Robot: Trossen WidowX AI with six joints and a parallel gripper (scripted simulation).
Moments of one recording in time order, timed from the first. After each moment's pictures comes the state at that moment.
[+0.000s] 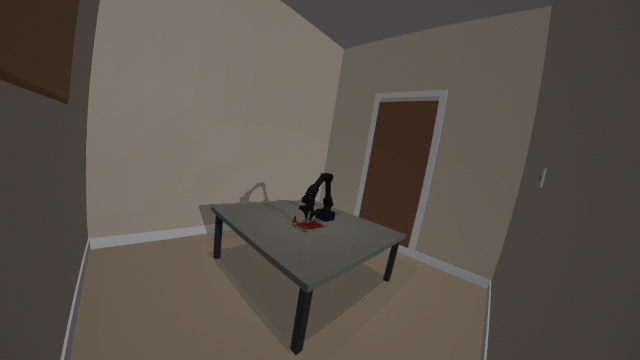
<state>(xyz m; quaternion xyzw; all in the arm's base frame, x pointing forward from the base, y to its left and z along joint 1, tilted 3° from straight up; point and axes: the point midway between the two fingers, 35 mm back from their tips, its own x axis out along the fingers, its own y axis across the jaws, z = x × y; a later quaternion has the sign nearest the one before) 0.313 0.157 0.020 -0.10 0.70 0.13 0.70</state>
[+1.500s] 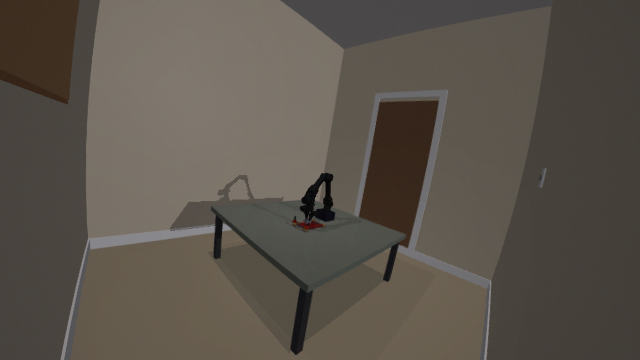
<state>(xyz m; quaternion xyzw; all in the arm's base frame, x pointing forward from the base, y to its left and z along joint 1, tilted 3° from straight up) 0.312 0.157 0.016 -0.05 0.71 0.07 0.70</state>
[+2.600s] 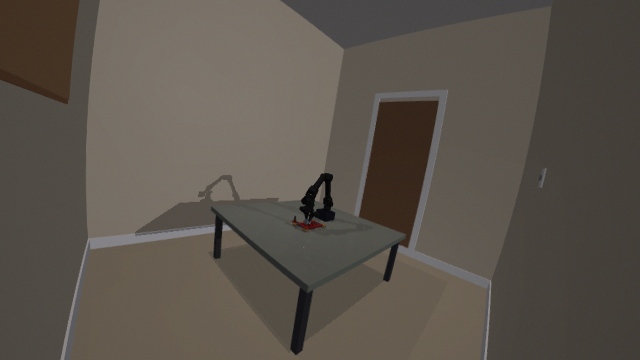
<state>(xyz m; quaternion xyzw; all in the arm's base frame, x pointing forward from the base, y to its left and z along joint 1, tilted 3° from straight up) 0.312 0.158 0.011 -0.06 0.71 0.08 0.70</state>
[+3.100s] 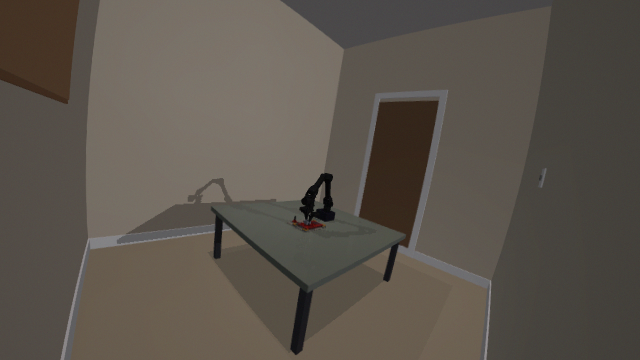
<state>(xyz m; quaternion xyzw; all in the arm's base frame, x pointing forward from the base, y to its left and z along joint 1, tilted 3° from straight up) 0.312 0.158 0.009 -0.06 0.70 0.08 0.70</state>
